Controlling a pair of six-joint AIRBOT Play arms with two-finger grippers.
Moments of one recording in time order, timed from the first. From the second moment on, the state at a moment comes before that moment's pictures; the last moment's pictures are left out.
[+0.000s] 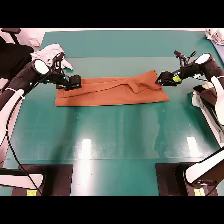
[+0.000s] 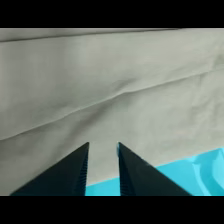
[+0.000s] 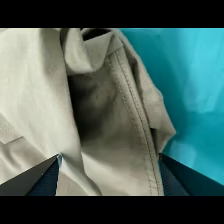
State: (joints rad) left arm -0.14 -1.51 1.33 1.12 -0.93 -1.59; right arm -0.15 -1.83 1.64 -0.99 1.25 1.24
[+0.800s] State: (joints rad) left arm -0.14 -1.51 1.33 1.12 -0.91 -1.59; right arm -0.12 -1.91 1.64 -1.00 1.19 1.28
